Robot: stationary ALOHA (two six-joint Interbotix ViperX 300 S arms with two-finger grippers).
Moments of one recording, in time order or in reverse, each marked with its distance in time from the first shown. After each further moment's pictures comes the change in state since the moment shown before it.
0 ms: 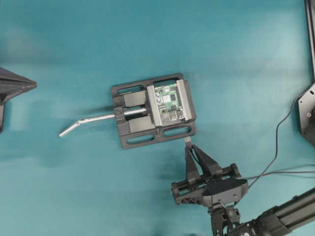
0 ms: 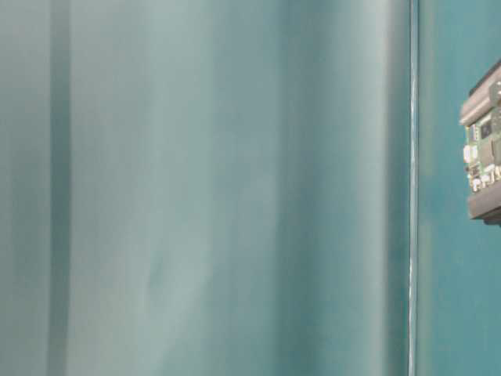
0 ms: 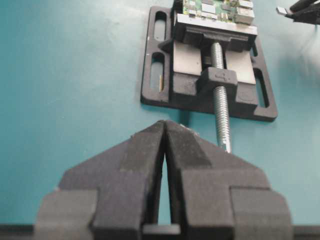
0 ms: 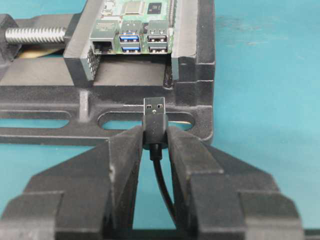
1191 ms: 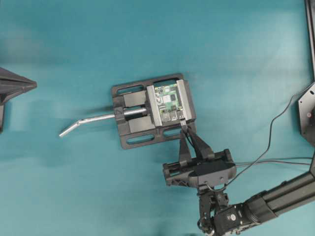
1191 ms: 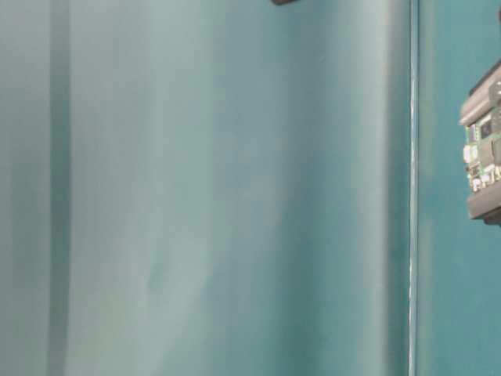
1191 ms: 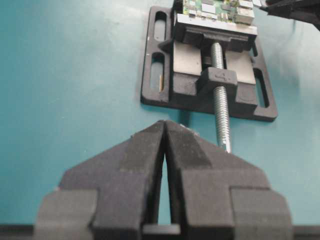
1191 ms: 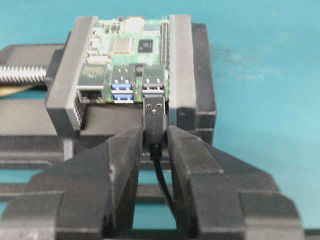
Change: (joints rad) left arm 0.000 0.000 0.000 0.002 0.000 0.000; right arm -0.100 -0.006 -0.002 -0.028 0.000 -0.057
